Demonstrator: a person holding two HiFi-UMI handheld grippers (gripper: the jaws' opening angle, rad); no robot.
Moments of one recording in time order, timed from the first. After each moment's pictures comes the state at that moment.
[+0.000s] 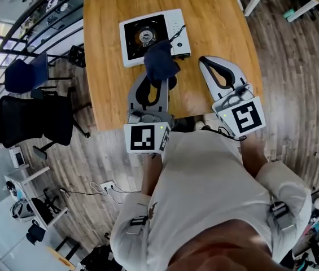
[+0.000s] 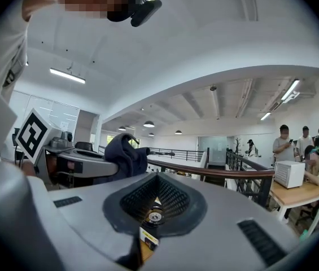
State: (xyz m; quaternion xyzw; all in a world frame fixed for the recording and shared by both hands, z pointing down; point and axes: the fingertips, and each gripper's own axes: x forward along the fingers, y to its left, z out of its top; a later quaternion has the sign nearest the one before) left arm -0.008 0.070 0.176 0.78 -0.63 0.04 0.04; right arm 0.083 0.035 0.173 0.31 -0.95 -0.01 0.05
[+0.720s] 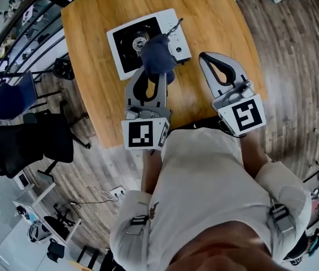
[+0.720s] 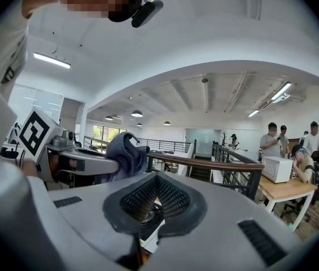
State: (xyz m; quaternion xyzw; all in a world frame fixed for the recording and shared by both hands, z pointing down) left arm -0.051 -0.014 0.210 0.81 -0.57 0.04 0.08; right arm 0.047 -0.033 0.203 0.37 -0.92 0.01 0.09
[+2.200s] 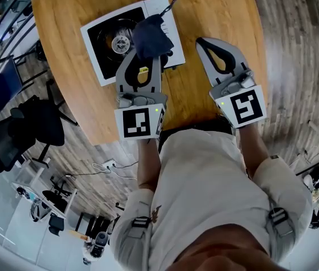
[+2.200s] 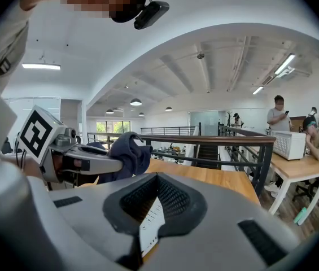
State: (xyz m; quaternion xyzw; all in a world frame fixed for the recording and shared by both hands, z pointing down) left arm -0.040 -0.151 0.326 0.78 -0.60 0.11 0.14; right arm 0.058 -0.169 0.322 0.33 -0.93 0.08 0.15
